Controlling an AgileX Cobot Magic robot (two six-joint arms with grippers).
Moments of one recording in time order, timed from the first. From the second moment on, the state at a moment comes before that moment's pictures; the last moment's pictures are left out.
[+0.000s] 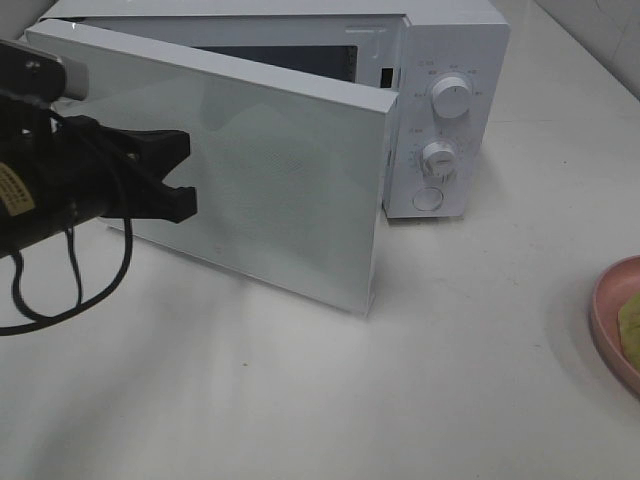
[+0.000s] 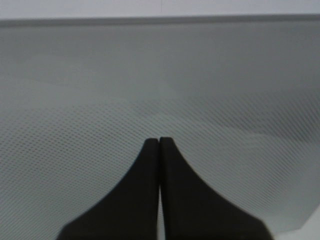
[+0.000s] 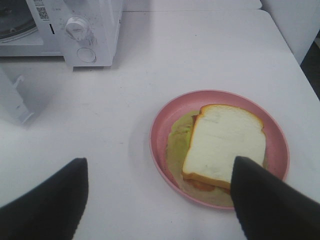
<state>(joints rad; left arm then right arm) -0.50 1.62 -0.53 0.16 -0.79 -0.13 0.01 0.00 -0.51 -0.02 1.04 0.01</state>
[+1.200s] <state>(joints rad) -0.75 2.01 -1.15 -0.08 -0.51 -0.02 0.01 0.00 -0.51 -0.02 1.04 0.01</state>
